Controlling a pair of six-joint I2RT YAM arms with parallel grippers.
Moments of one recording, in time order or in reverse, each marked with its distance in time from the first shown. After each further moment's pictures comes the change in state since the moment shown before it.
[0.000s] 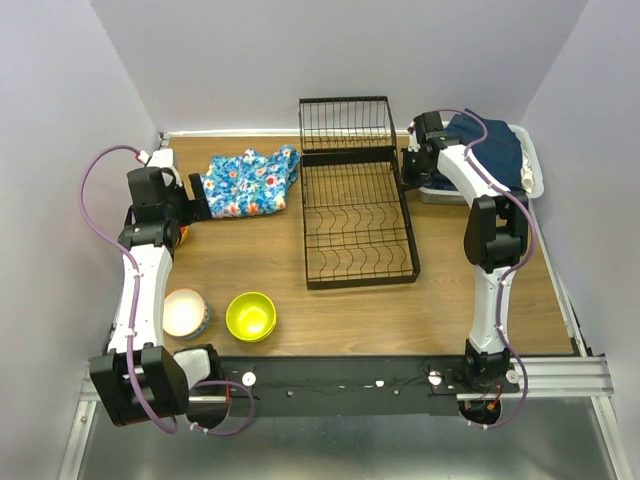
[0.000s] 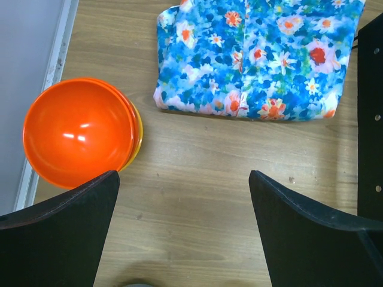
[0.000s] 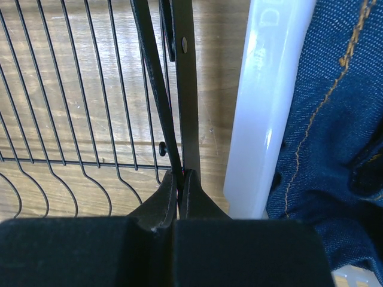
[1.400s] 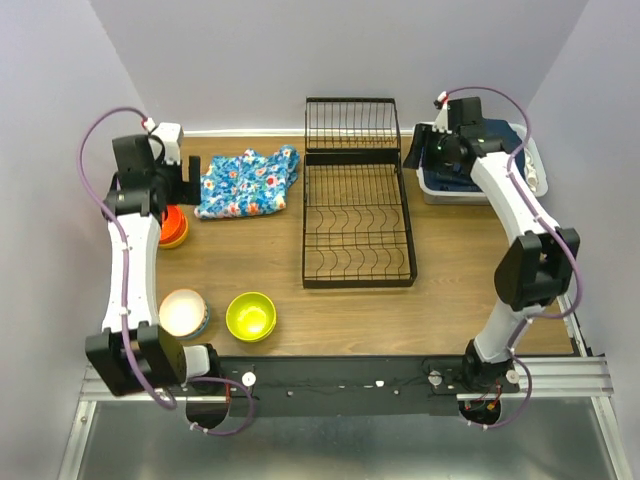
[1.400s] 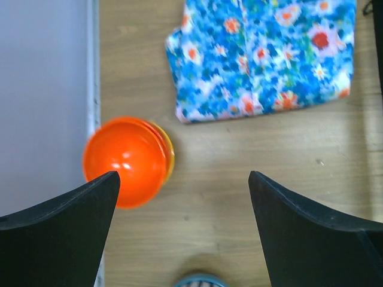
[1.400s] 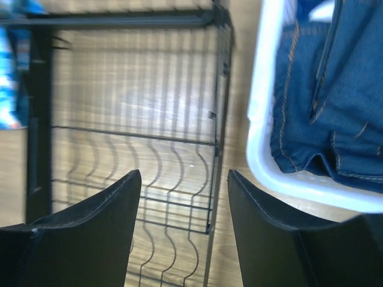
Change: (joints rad) left arm 0.024 0.093 0.260 -0.225 0.067 0.260; right arm -0.021 -0.366 -0.202 0.097 -0.064 -0.002
